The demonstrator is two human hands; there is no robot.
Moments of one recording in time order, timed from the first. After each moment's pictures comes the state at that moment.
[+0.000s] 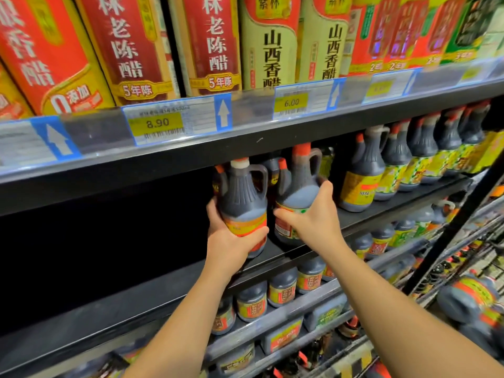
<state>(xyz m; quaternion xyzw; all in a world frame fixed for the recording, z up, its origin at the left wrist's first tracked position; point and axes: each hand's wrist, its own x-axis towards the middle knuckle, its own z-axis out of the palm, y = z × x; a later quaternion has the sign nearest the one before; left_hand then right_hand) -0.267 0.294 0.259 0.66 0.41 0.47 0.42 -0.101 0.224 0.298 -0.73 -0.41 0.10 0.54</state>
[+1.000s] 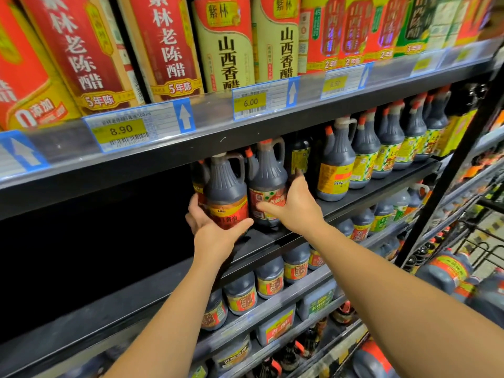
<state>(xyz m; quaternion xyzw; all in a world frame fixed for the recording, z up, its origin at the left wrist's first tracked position) -0.255 0.296 0.259 0.67 0.46 0.45 0.37 -0.082 0.224 0.304 -0.76 -0.46 0.12 0.44</state>
